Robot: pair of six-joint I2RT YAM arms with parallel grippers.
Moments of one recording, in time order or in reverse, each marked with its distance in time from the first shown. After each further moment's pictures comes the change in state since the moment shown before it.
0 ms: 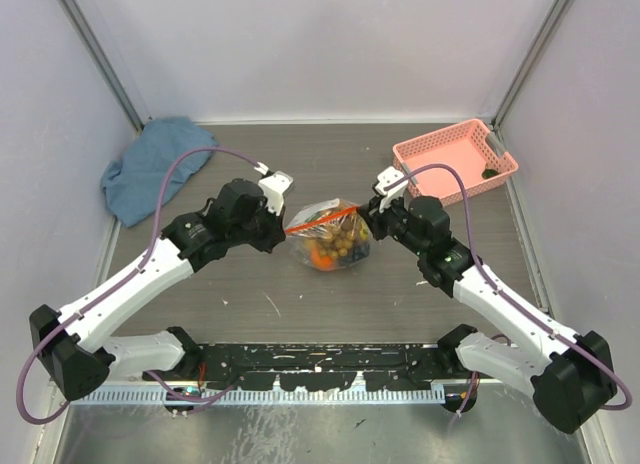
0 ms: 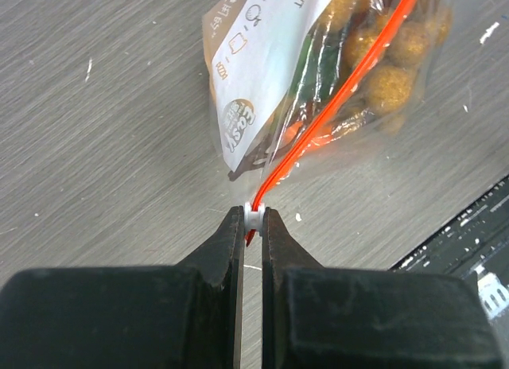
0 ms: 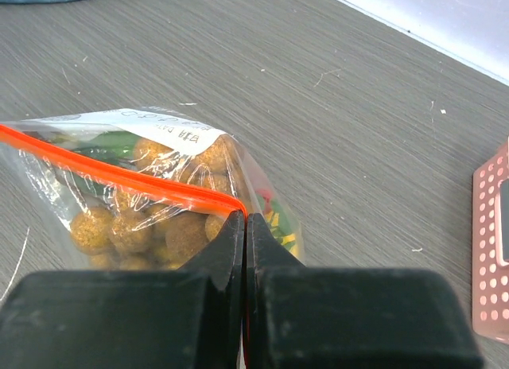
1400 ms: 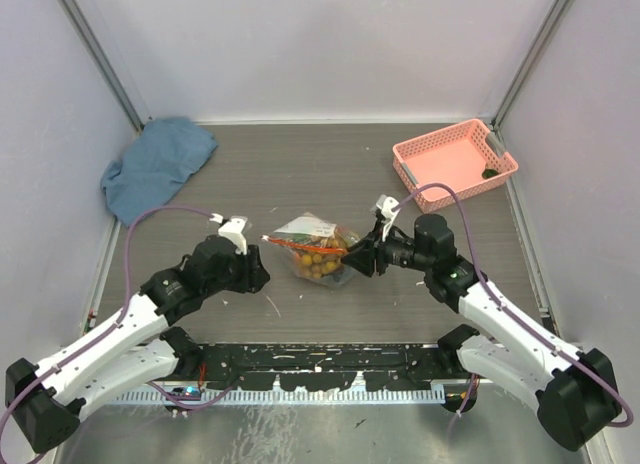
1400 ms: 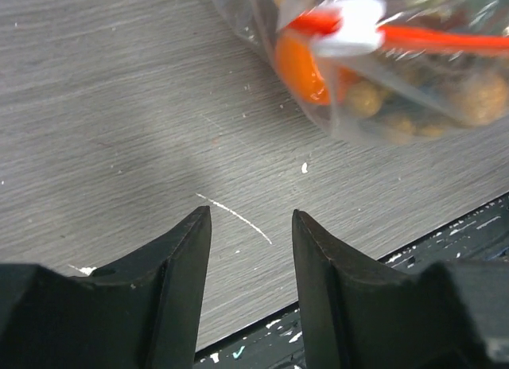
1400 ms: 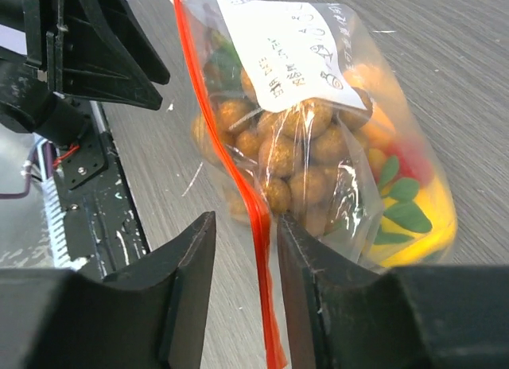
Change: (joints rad) left arm 0.007 -0.385 -0.499 0.127 -0.092 -0.375; right arm -0.029 -0.082 -0.145 -0.015 -0.515 0.211
